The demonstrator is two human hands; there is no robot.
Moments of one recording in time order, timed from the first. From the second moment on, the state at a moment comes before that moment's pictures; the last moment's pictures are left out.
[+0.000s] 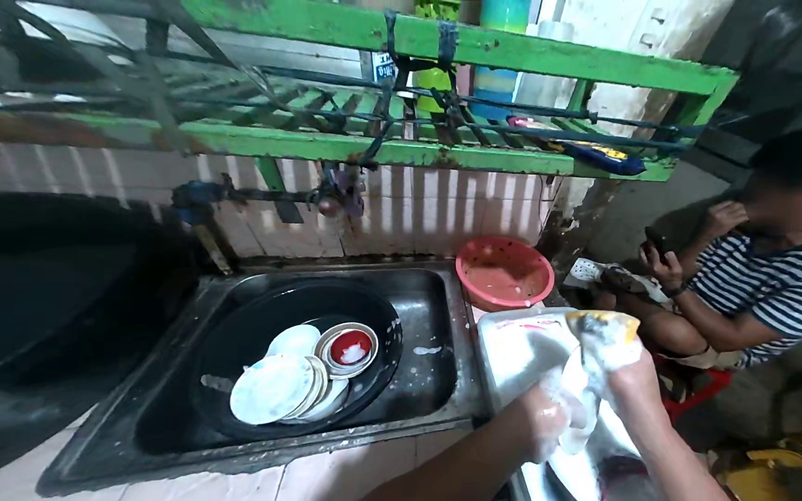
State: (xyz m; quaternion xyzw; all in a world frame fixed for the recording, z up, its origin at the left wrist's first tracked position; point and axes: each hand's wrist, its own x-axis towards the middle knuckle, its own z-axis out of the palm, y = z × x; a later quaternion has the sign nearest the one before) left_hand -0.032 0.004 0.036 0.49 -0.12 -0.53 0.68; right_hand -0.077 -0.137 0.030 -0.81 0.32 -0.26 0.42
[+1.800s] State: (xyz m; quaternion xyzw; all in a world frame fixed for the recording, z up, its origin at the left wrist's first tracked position) left_hand -0.001 -0.064 -0.020 0.75 -0.25 -0.47 0.38; right_hand -0.156 -0.167 -0.028 -0.92 0.31 -0.03 0.24
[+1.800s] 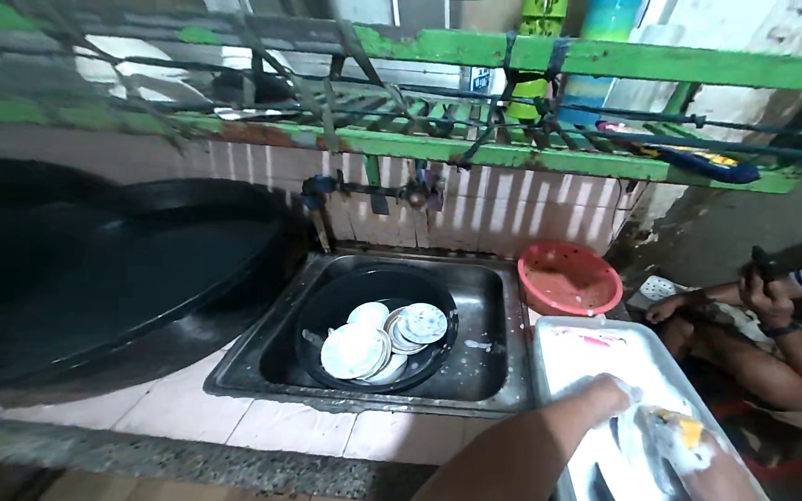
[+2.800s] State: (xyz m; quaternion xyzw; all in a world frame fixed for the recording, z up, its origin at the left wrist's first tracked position) left_hand 0.035 0.002 0.016 0.59 -0.15 -0.33 0.72; right_hand -0.087 -0.111 0.005 -0.84 0.26 -0.27 0.40
